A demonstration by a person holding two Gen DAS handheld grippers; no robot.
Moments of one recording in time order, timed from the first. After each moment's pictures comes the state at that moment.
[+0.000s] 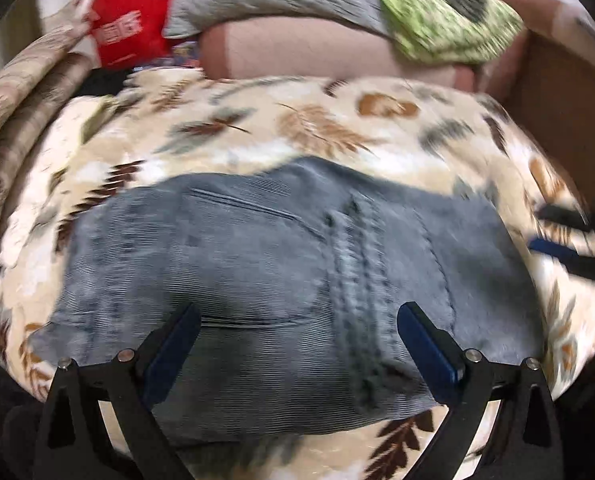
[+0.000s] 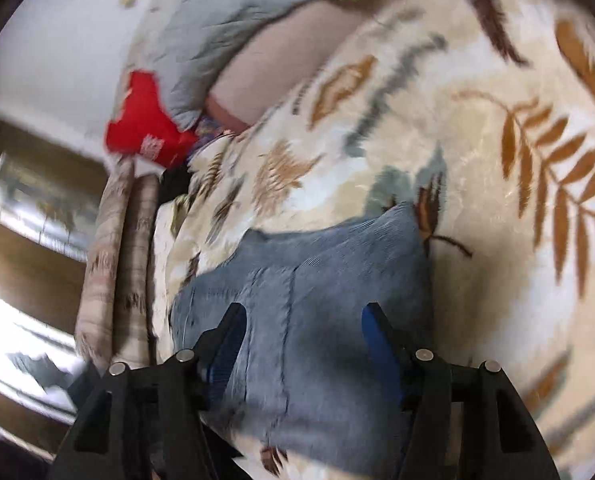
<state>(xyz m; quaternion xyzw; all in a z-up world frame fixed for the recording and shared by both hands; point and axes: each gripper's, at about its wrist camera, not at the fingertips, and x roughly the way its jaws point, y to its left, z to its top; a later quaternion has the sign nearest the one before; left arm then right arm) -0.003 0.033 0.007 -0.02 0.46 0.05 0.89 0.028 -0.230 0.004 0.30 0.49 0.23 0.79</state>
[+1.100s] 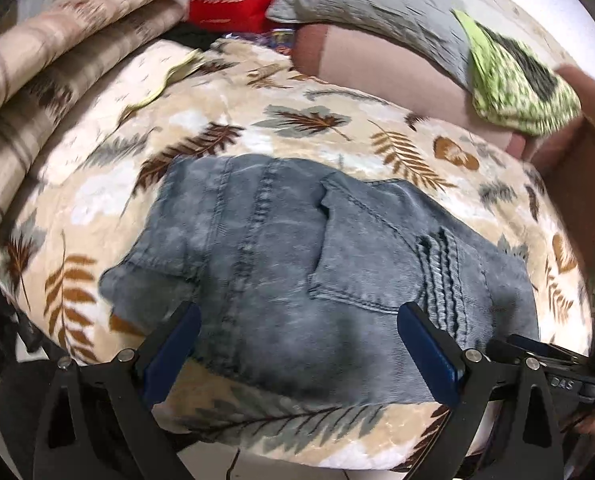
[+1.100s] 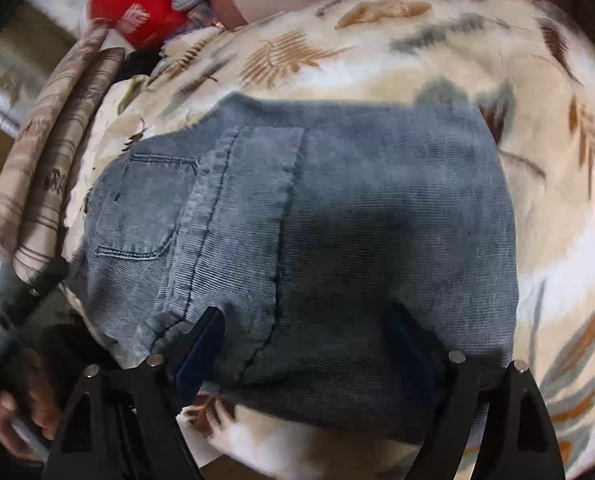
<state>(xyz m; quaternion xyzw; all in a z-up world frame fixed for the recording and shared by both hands) -0.044 0.132 0.013 -0.14 0.44 0.12 0.88 0.004 -0.128 -0.022 0.07 0.57 0.20 0.80</state>
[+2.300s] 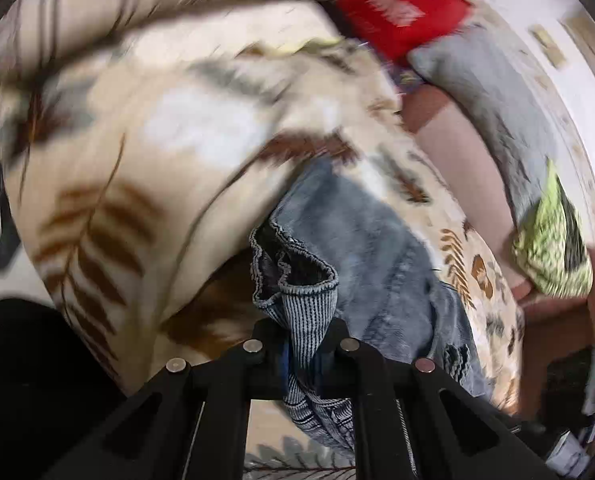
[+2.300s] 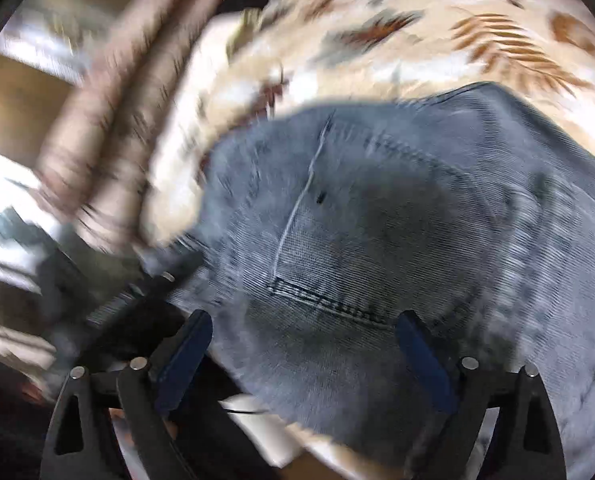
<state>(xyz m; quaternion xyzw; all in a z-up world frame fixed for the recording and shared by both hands) -0.053 0.233 -0.016 -0.37 0.37 0.18 0.83 0.034 0.004 0.002 0.13 0.59 0.35 0.71</state>
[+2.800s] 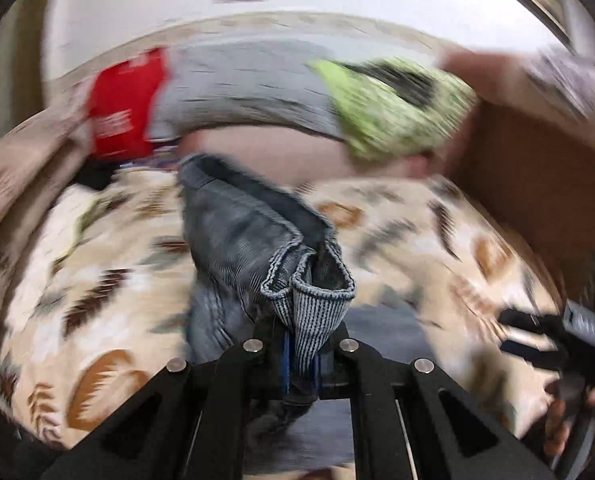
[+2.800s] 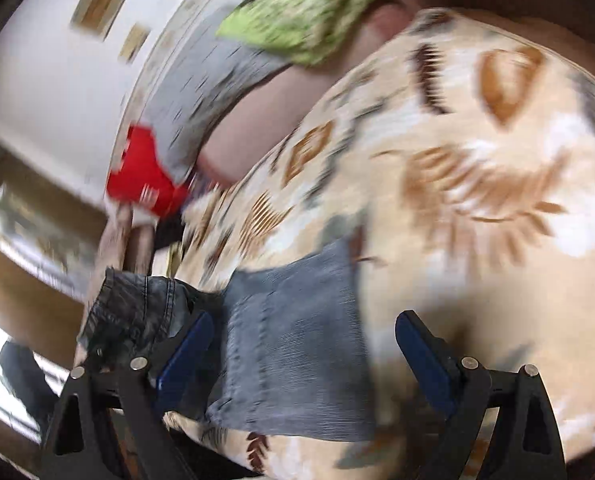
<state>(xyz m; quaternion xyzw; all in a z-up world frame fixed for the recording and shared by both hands) -0.007 -0.049 0.084 0.02 0.32 -0.01 0.95 -0.027 -0.310 0.017 0.36 0.42 0.15 0.82</state>
